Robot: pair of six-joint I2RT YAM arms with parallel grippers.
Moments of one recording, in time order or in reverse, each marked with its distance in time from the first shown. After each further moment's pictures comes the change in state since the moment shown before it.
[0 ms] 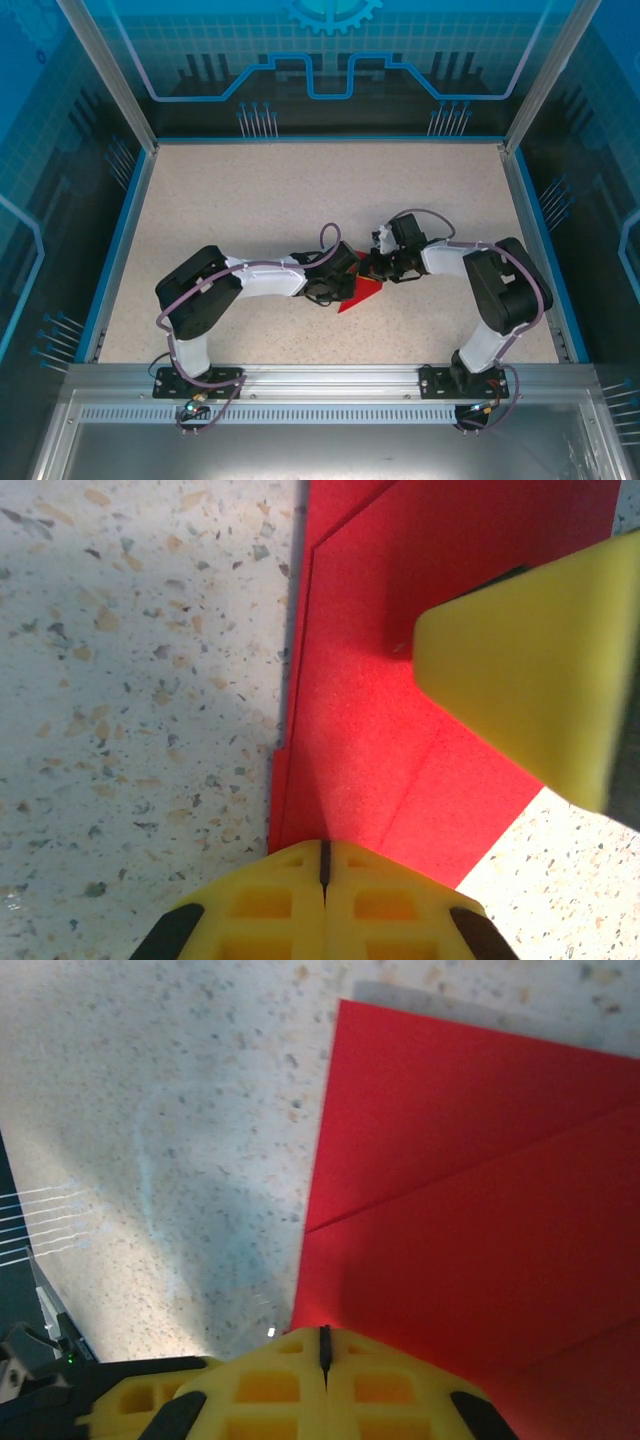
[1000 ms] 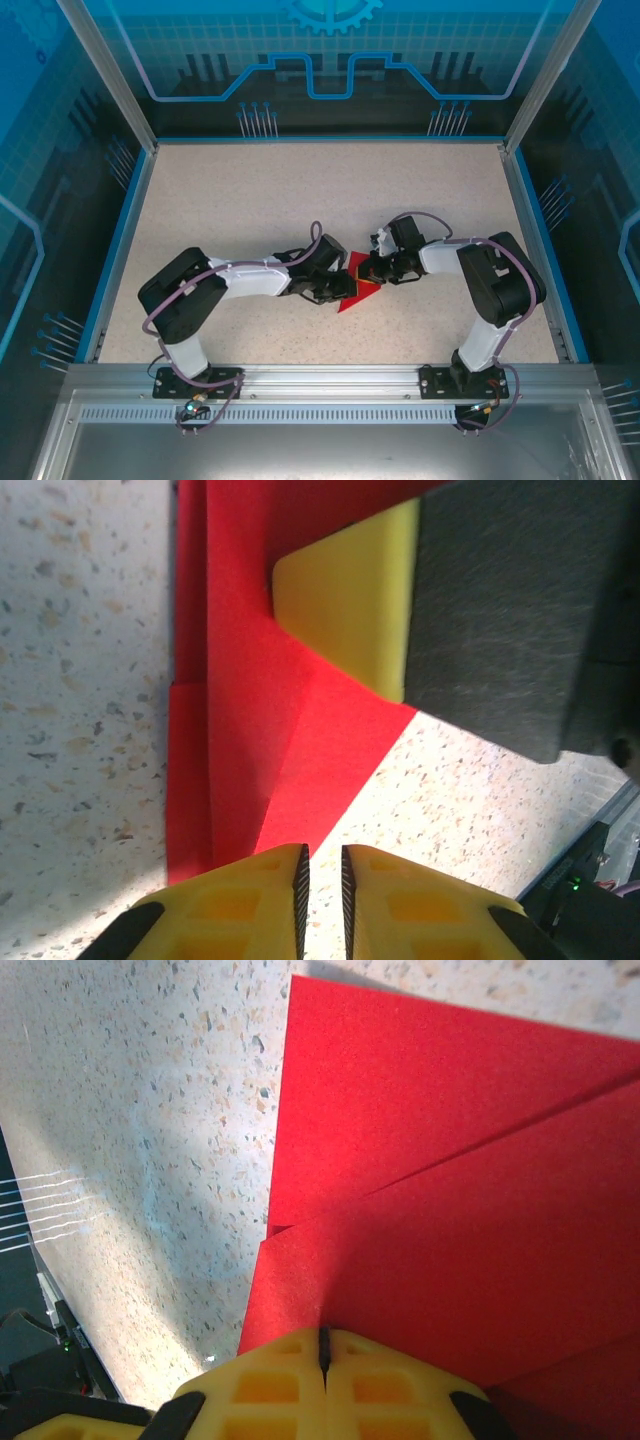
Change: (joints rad) left arm 0.071 -0.085 -0.114 0.174 0.284 -0.053; right arm -0.010 0.051 -0.005 0.028 -0.033 -0.031
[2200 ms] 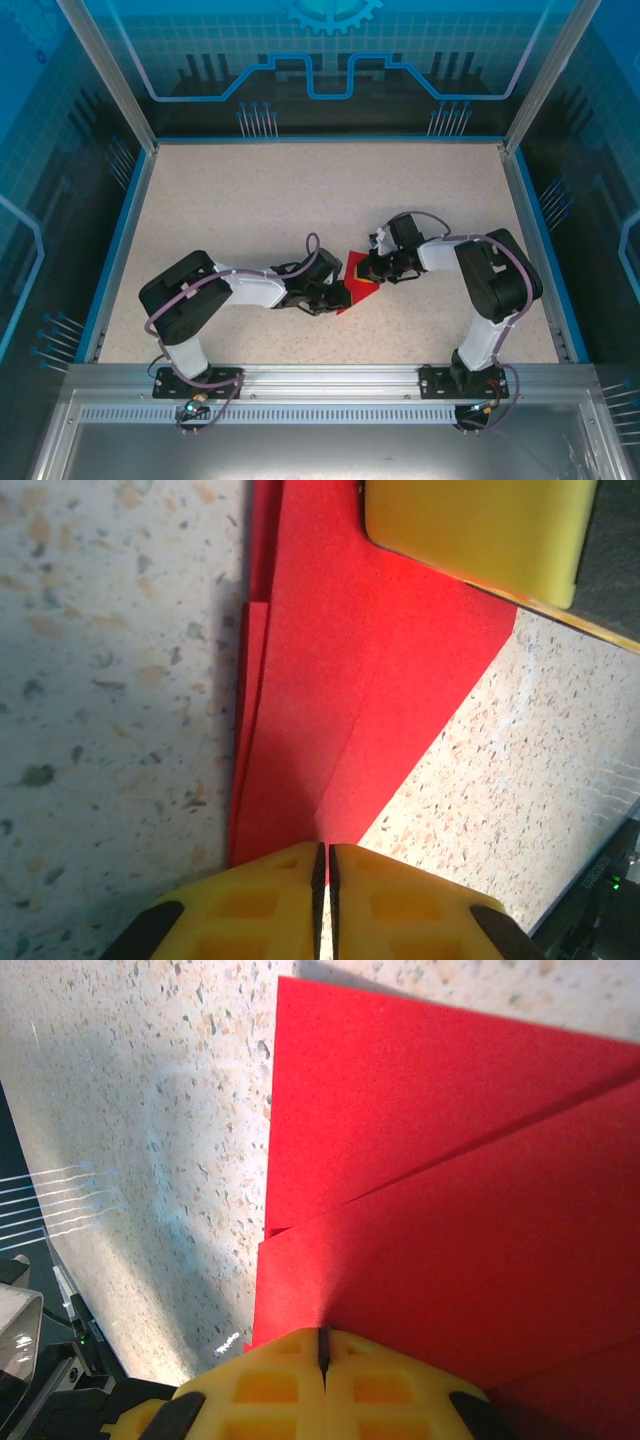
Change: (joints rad) left arm -0.025 -0.009 -0.156 0.177 -0.027 -0.042; right arm -0.006 0.034 0.030 -0.022 -0.031 0.000
